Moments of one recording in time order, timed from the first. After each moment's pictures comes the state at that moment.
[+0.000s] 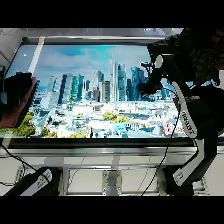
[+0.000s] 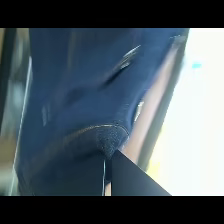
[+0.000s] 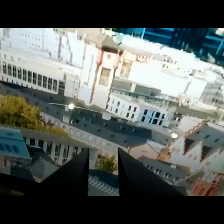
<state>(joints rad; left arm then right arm) 0.26 -1.06 1.07 -1.11 0.87 1.68 0.20 -1.84 1.84 -1.44 1.60 1.55</state>
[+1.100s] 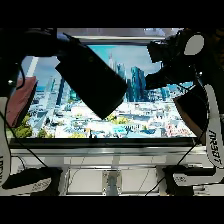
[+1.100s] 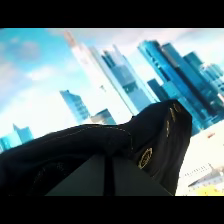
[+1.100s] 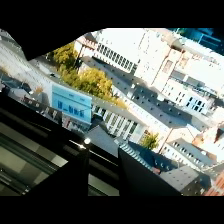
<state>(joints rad) -0.42 -1.34 1.84 -1.61 1.18 1.67 0.20 -1.48 1.79 -1.23 1.70 1.43</state>
